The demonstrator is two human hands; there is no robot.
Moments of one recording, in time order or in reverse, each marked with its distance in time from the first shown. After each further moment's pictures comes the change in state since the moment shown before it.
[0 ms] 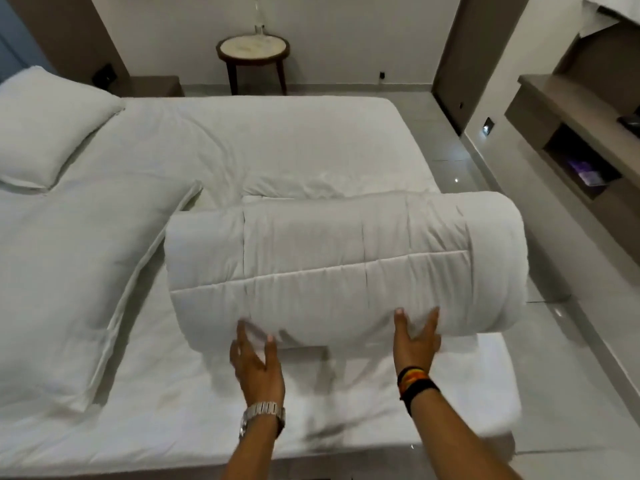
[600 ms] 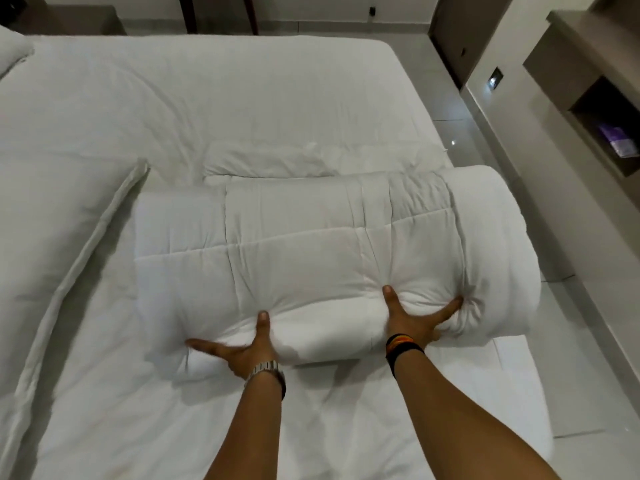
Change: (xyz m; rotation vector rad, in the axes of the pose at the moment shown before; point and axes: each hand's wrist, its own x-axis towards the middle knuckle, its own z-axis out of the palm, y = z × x) left_hand 0.156 -0.005 0.123 -0.286 0.283 -0.502; right_hand 0.147 0.004 0.115 0.029 0.287 0.272
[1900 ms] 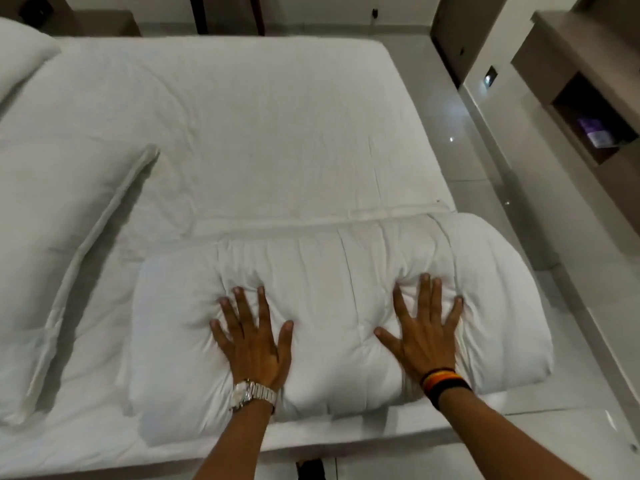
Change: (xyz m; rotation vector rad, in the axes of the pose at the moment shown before) left_hand -0.064 -0.061 -0.084 1.104 -0.175 1.194; right_hand 0.018 0.038 -0.171 -1.290 -0.275 -1.297
